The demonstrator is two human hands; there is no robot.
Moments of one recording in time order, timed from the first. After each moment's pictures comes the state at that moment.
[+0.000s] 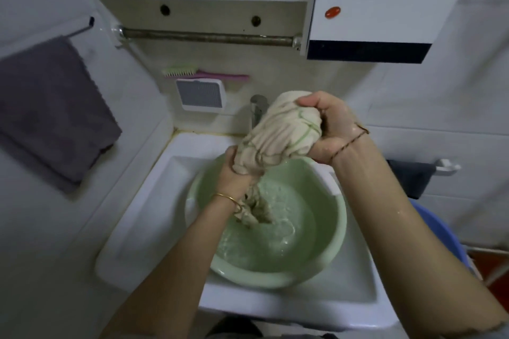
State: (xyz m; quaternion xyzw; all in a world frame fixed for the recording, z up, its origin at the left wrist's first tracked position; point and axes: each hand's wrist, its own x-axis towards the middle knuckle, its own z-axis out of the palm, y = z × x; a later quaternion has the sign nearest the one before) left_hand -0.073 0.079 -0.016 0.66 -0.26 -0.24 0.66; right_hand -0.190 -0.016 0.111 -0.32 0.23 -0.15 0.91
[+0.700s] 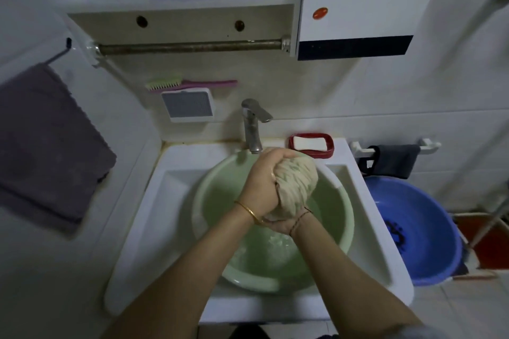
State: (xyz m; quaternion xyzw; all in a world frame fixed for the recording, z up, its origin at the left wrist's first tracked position) left_hand -0.097 0.083 0.029 0.59 -0.38 -0.35 0.62; right_hand -0.156 0.037 -0.060 -0.09 0.37 -0.18 0.91
